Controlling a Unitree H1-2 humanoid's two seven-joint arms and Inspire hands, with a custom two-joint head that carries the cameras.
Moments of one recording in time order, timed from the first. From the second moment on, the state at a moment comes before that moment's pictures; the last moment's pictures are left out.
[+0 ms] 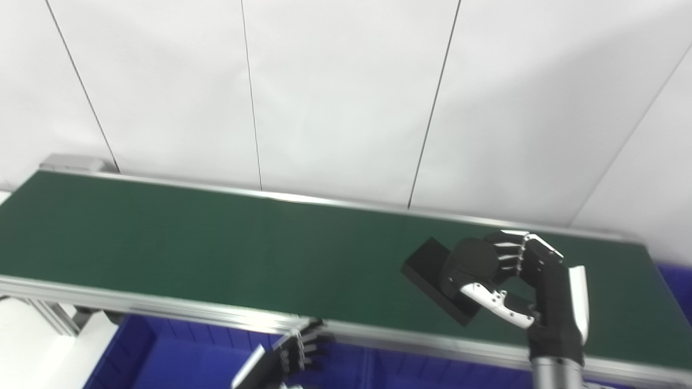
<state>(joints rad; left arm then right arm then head) 0.05 0.07 -0.10 0.43 -0.10 -0.44 -0.37 0.01 0.04 0.07 -0.46 -0.35 0.19 -0.09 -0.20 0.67</state>
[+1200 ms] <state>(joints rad) 0.08 0.13 -0.09 0.21 -0.17 -0.28 -0.38 0.28 0.09 0.15 -0.39 -0.37 0.14 -0.13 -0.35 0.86</state>
